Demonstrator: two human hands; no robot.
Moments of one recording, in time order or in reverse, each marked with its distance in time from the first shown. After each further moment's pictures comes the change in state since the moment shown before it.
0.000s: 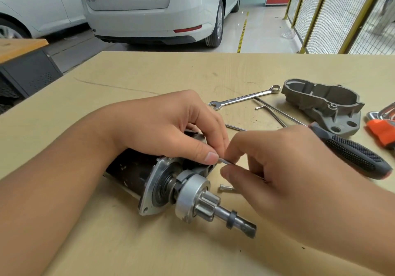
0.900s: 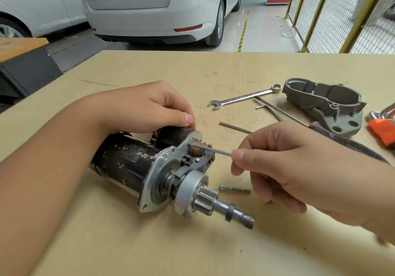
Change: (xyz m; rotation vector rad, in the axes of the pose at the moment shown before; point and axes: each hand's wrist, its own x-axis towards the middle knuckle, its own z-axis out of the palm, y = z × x) left_hand -0.013 -0.025 -0.020 0.015 0.181 -0.367; right_hand 0.023 0.020 0.039 0.637 -0.305 0.212
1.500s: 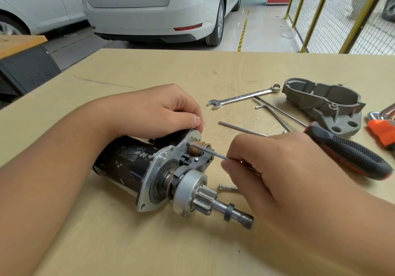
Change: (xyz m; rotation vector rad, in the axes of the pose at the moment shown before) left_hand 0.006 0.011 0.013 0.060 -0.016 0.008; right_hand -0.012 0.010 0.022 -0.878 0.352 -0.510
